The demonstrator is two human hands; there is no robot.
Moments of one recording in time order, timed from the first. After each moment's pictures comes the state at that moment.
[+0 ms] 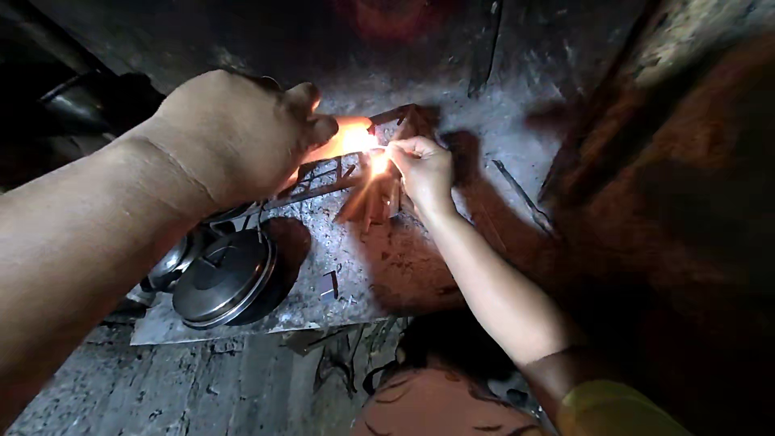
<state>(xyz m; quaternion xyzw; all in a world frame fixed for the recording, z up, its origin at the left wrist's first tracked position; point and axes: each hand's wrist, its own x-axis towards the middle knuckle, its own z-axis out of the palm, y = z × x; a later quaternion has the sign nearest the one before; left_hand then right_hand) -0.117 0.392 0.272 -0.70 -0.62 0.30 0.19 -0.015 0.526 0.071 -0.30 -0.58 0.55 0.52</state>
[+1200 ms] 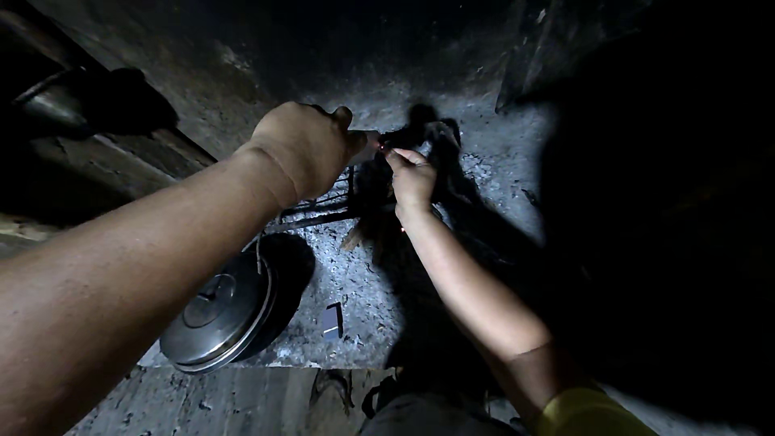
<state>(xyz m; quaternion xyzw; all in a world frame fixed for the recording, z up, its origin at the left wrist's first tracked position) -0.175 0.495 0.233 -0.60 -0.71 0.36 0.08 -0.135 0.584 0.049 -0.37 -0.44 0.65 0.49</state>
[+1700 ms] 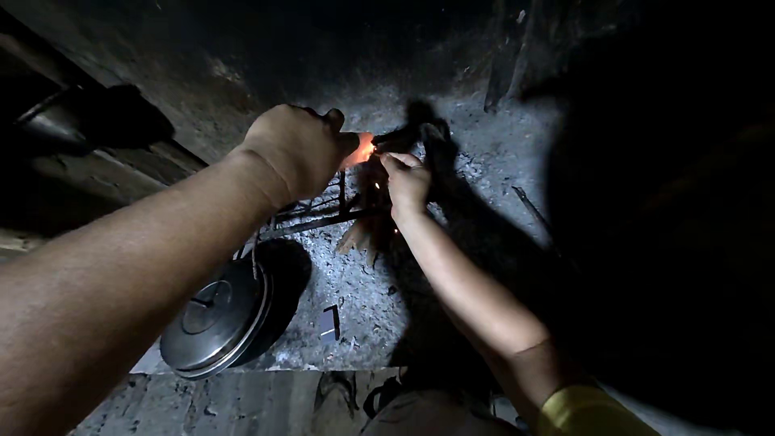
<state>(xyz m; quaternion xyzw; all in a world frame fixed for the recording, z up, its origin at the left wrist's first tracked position) -0.161 0.507 0.235 -0.60 -0.71 0.36 0.08 -0.121 0.591 0.047 -0.38 -0.43 0.66 0.49</state>
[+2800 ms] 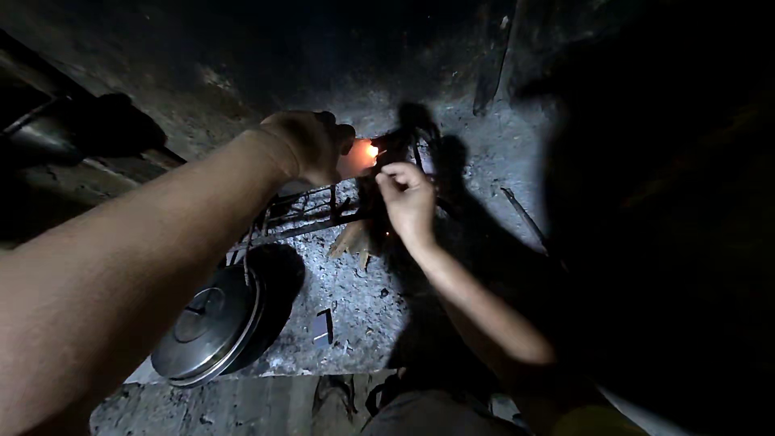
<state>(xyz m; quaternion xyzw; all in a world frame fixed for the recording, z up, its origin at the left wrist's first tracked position) -0.171 0.543 0.230 -0.61 -0.74 0.30 -0.02 -0.064 0.570 0.045 -0.29 -0.62 0.51 0.52</state>
